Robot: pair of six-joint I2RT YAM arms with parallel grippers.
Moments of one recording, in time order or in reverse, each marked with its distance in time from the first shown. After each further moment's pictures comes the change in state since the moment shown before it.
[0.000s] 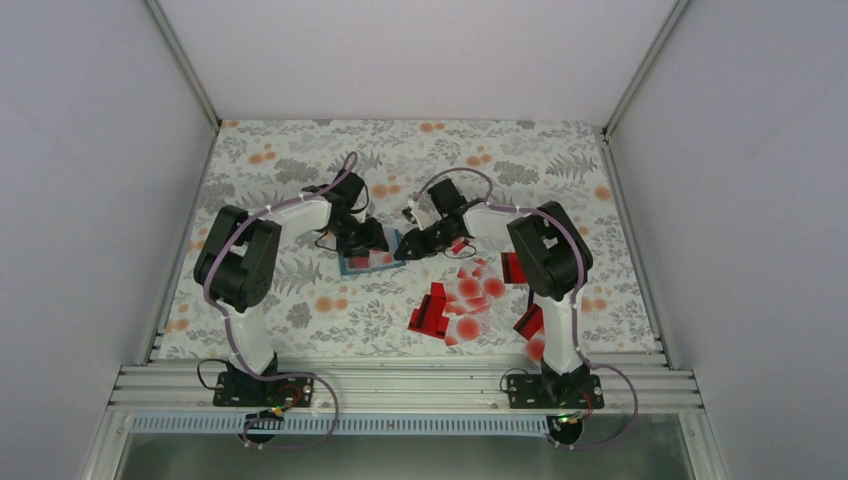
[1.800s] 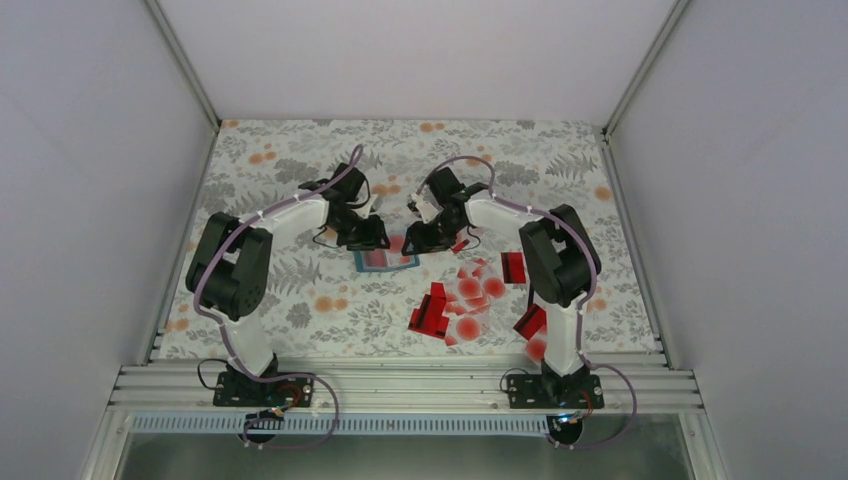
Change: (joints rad) left arm -0.019 -0.069 0.026 -0.041 0.023 0.140; right arm 0.004 -0.068 0.114 -0.299 0.192 0.035
